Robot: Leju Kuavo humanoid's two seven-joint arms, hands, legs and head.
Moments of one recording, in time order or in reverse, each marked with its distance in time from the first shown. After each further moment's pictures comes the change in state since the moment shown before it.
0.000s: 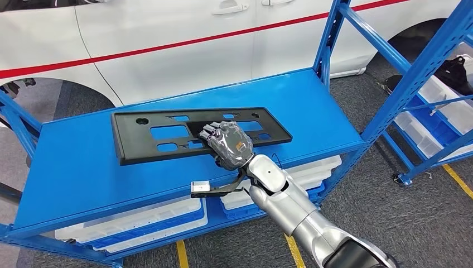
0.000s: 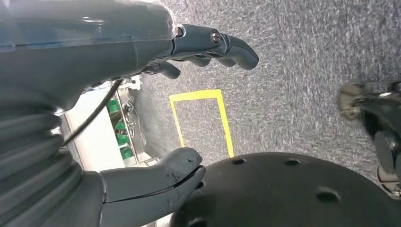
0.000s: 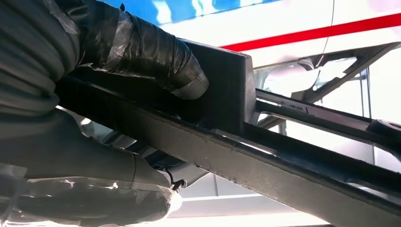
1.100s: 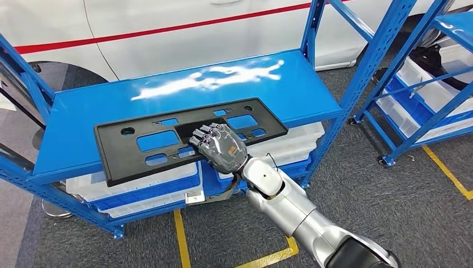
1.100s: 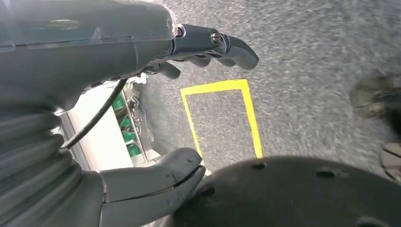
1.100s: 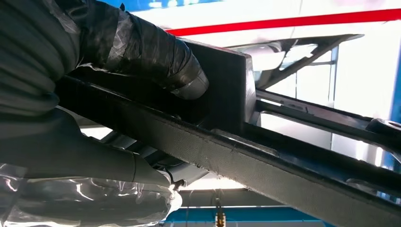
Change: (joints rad) left arm 0.002 0.010 0.006 0.001 0.000 -0.016 0.020; right arm -0.013 -0.020 0.086 -0.051 0.058 -0.044 0.027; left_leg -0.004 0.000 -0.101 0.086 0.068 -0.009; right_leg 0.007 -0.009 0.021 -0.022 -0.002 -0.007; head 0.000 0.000
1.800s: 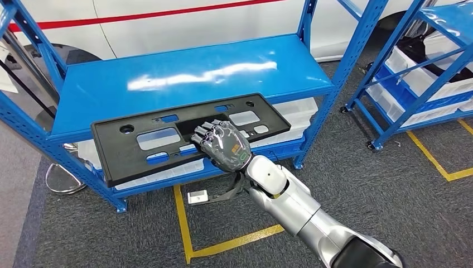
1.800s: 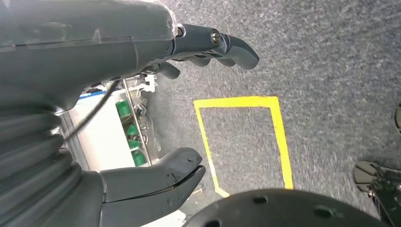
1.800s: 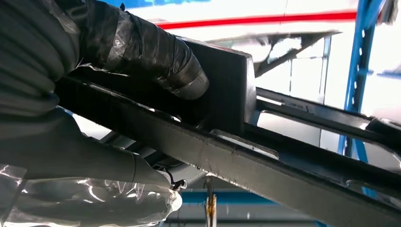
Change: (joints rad) left arm -0.002 -0.005 -0.014 0.000 -0.001 0.017 0.006; right arm 0.003 -0.042 0.011 -0.075 -0.008 0.008 0.012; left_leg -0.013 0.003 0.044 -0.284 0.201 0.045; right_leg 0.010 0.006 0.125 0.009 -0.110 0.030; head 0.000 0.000
